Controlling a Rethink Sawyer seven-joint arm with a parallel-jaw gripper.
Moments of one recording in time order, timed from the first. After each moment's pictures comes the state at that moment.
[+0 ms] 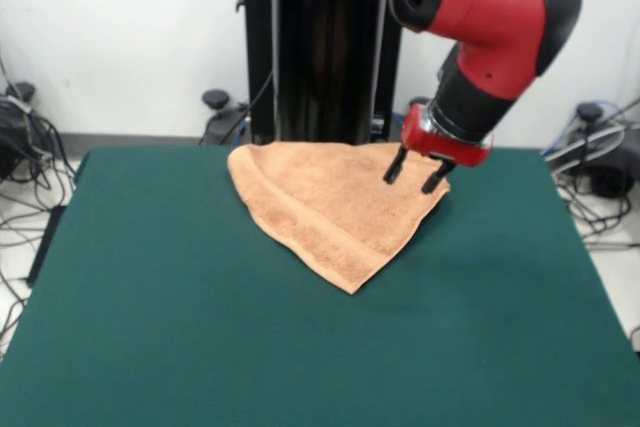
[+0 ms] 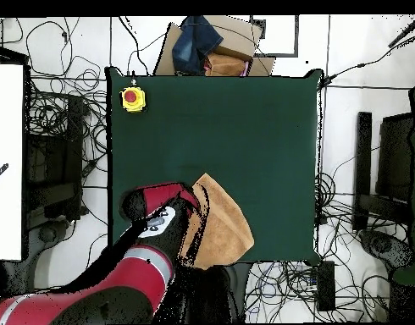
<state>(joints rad) 0.27 -0.27 -0.30 1.59 -0.02 0.41 1.86</state>
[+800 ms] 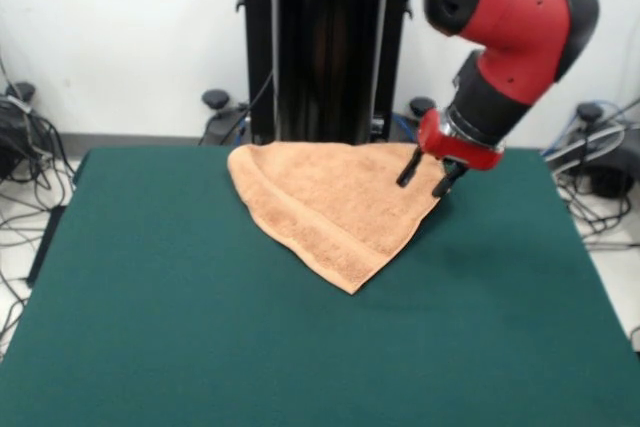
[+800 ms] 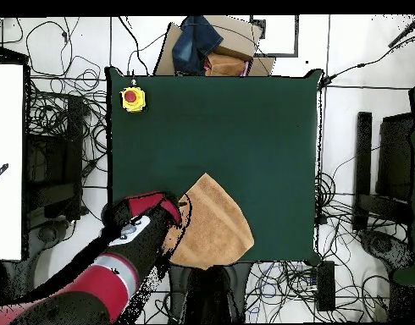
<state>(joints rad) 0.42 -0.18 -0.40 1.59 0.08 0.34 1.86</state>
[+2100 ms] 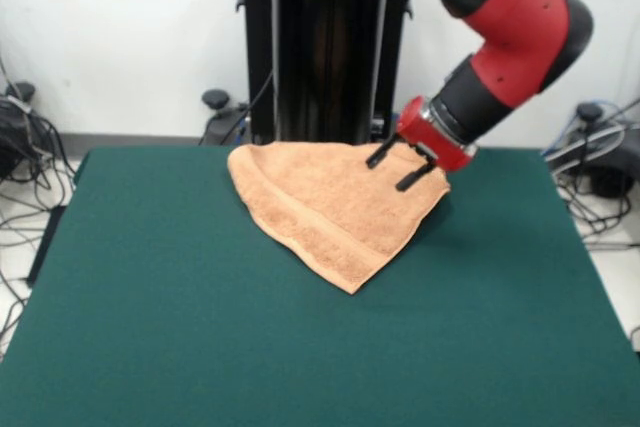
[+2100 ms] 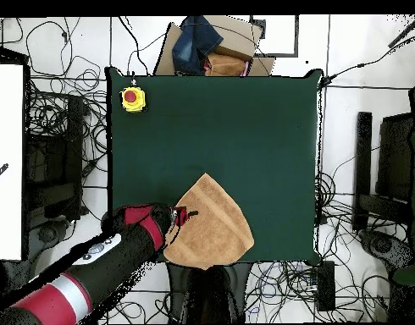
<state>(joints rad) 0.62 0.03 -0.64 1.59 0.35 0.34 2.04</state>
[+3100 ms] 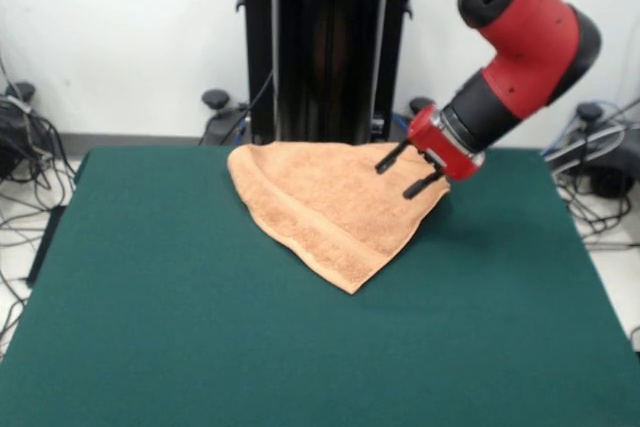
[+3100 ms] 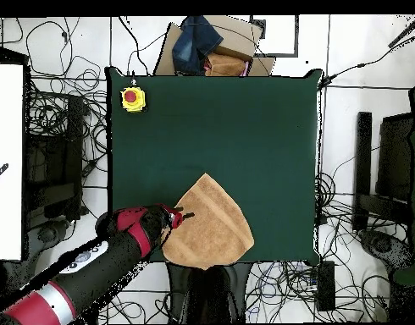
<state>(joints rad) 0.72 0.13 -0.70 1.57 0.50 0.34 2.09</state>
